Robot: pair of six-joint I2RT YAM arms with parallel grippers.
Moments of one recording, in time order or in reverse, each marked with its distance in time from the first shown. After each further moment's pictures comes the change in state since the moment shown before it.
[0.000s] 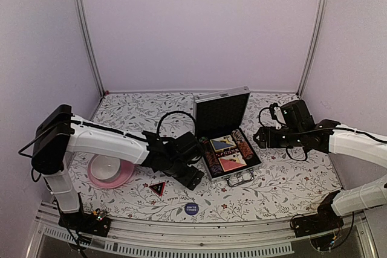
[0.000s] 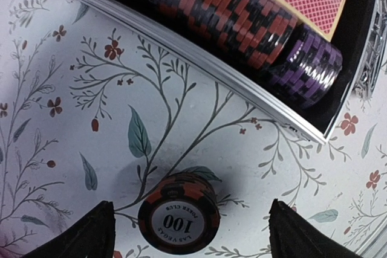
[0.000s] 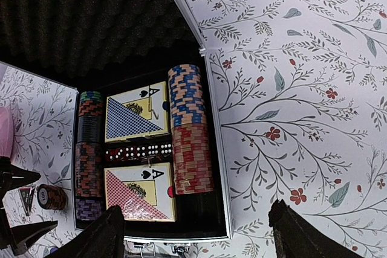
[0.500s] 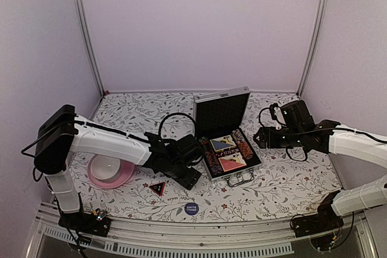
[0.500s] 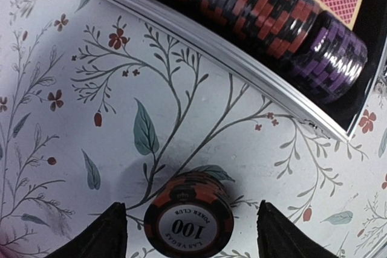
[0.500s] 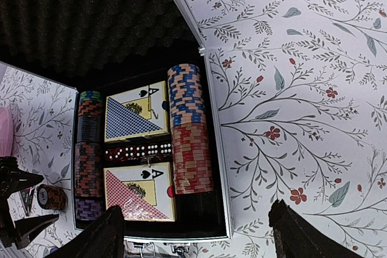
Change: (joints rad) left arm 0.000 0.021 0.000 -0.013 -0.023 0.000; right arm 0.000 -0.001 -0.004 0.003 0.000 0.003
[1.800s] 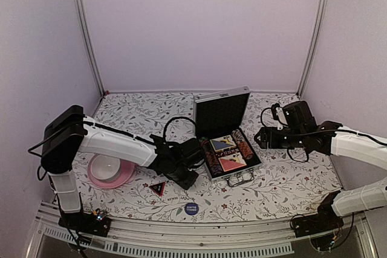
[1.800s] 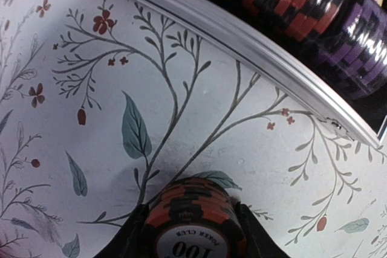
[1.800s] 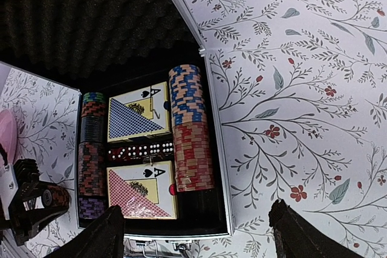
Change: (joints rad) left arm 0.000 0.059 0.016 -0.011 0.005 0.004; right arm 0.000 -0.027 -0.015 0.001 -0.001 0.011
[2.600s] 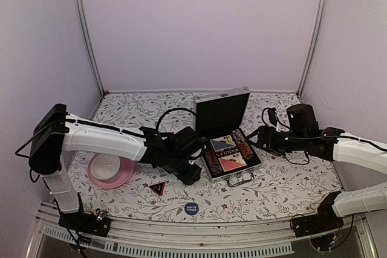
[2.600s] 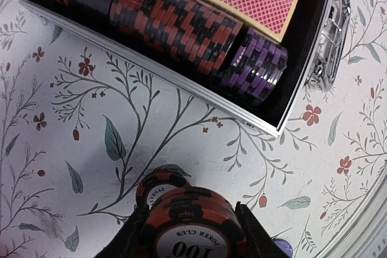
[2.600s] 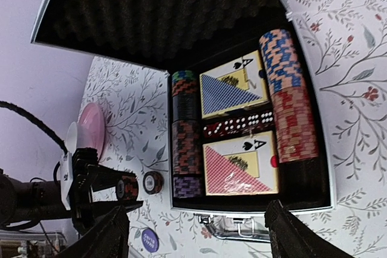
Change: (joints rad) left arm 0.011 -0.103 0.011 0.004 0.101 0.059; right arm 0.003 -0.054 -0.061 0.132 -0.319 0.253
